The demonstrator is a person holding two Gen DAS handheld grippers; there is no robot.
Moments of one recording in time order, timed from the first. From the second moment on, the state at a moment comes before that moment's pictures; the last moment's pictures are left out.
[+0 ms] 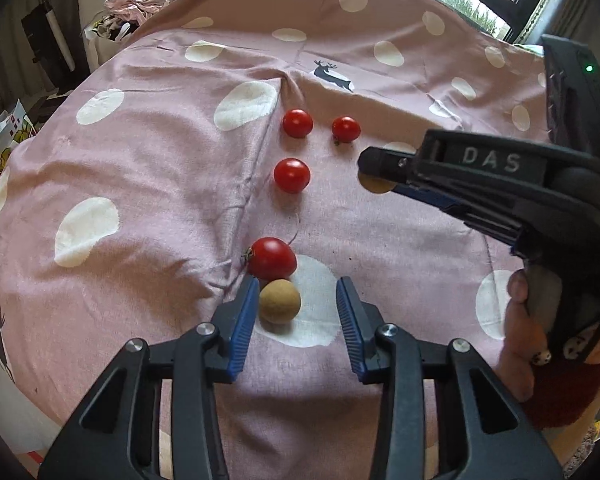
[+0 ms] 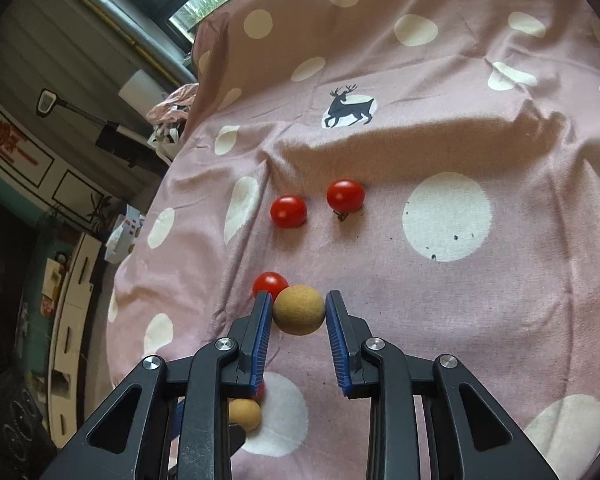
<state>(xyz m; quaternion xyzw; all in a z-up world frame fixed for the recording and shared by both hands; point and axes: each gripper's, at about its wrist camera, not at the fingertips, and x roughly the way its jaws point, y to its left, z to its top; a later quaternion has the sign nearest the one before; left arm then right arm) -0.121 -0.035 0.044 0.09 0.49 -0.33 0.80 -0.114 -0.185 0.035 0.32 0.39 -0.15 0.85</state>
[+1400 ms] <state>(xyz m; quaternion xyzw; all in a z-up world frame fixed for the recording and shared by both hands) -0.226 -0.160 0.137 0.11 0.34 -0.50 0.79 -0.295 -0.252 0.129 0.35 0.20 -0.33 0.85</state>
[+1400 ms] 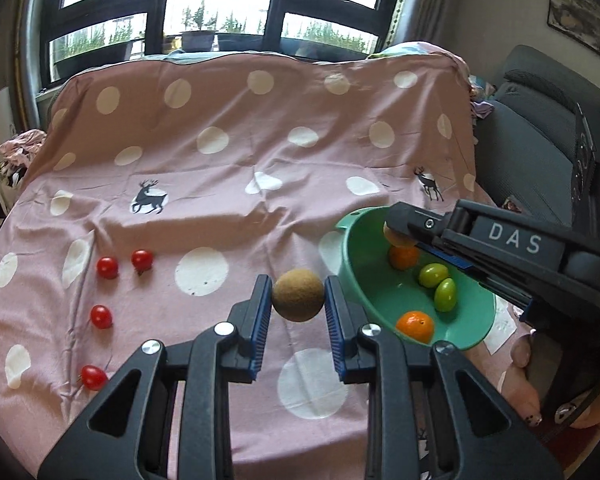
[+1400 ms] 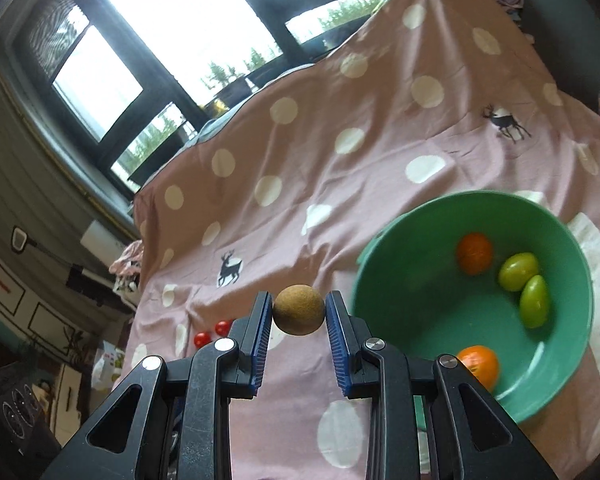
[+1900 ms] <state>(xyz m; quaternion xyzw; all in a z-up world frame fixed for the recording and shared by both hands) -0.271 -0.241 0.112 0.14 0.37 -0.58 0.71 -0.377 -0.293 0.108 0.40 0.19 -0.43 0.79</state>
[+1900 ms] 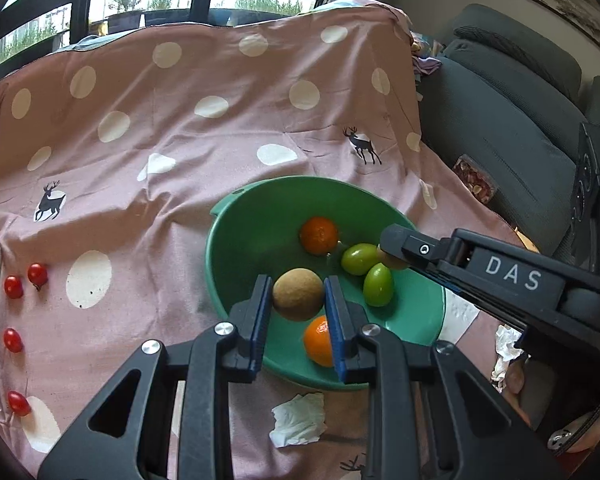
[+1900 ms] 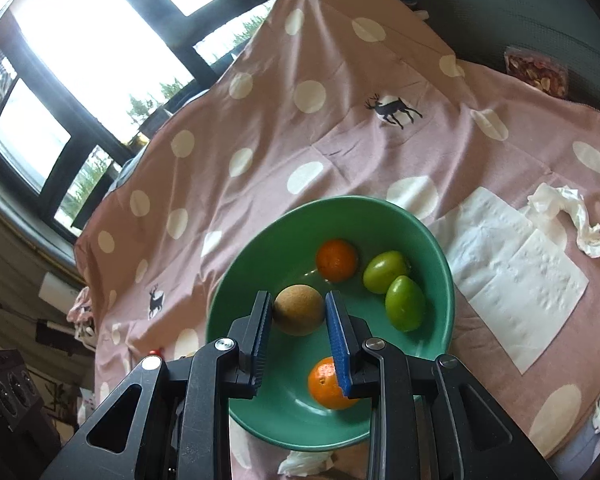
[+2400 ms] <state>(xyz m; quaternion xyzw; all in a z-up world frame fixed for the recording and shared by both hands) -0.218 -0.189 0.117 0.12 0.38 -0.49 0.77 -0.370 -0.290 0.113 0.39 0.20 -0.44 0.78</state>
